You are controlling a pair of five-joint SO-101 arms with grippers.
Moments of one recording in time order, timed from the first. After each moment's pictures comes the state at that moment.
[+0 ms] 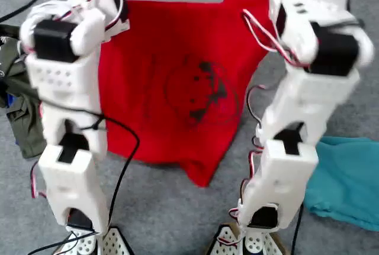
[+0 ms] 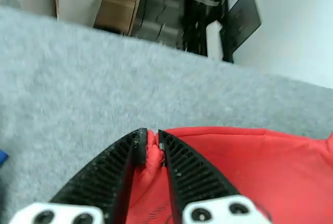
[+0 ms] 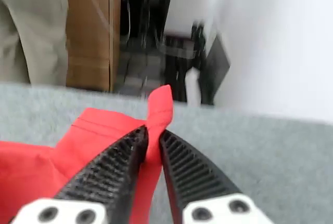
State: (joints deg) left arm 4.9 17.1 -79.0 100.3 11.1; right arm 2.0 23.2 -93.0 97.1 1.6
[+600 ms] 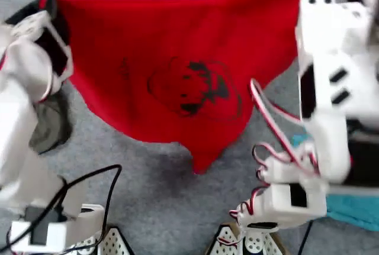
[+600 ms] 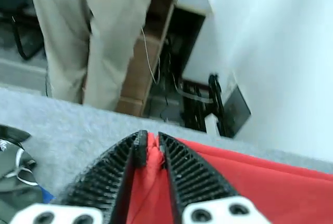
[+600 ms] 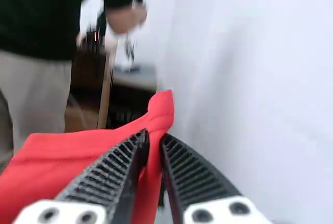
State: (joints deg) left arm -3.5 -13.8 -69.0 100.4 7.1; right arm 1.9 1.7 -93.3 90.9 1.6
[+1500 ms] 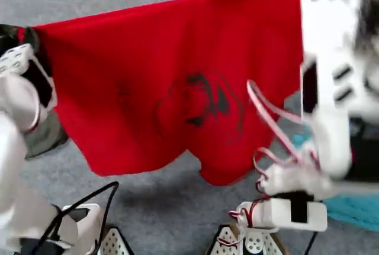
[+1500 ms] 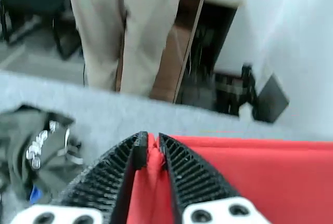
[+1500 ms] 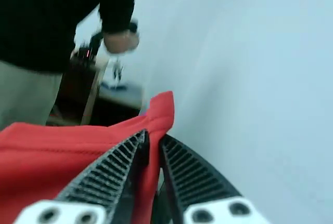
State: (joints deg) left arm -9.3 -24.9 -47.6 99.9 0.7; right arm 1.8 -1.5 -79.6 83.1 9.5
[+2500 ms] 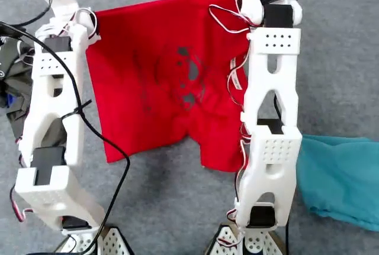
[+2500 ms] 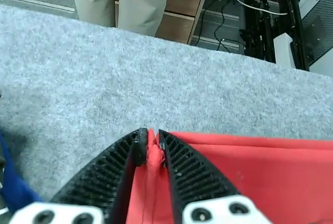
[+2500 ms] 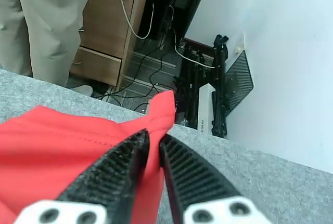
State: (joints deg) left arm -9.3 10.5 -7.0 35.3 -0.4; right arm -3.1 39.0 -63.6 56.4 9.5
